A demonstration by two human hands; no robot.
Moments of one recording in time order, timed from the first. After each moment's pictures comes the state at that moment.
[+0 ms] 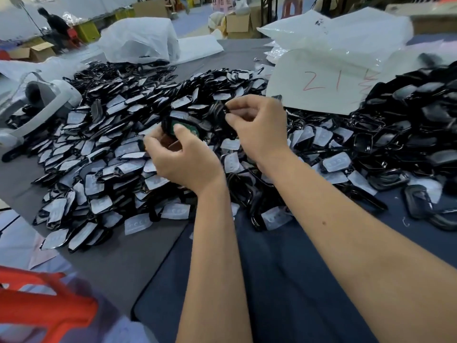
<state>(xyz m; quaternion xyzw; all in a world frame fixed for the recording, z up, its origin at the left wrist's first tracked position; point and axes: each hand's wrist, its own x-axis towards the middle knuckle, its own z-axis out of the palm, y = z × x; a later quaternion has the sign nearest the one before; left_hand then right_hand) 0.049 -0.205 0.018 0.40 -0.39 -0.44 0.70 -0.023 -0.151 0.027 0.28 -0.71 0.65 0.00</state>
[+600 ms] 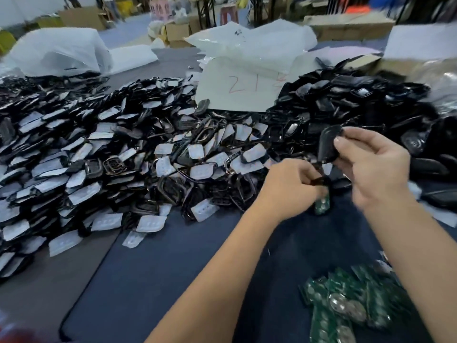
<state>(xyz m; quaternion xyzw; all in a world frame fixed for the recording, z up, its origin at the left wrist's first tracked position) 0.002 -0.010 -0.024 0.02 -0.86 -0.51 0.03 -0.053 0.129 -0.016 -0.03 -0.61 0.79 0.06</state>
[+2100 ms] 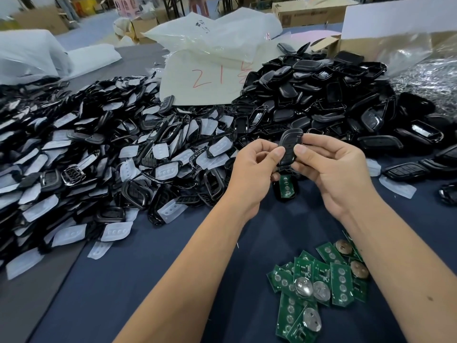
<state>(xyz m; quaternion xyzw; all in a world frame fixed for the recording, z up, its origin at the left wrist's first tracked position) -0.003 0.007 -0.030 0.07 -0.69 -0.72 0.06 -0.030 0.153 -0.034 0.02 -0.56 0.83 -0.02</state>
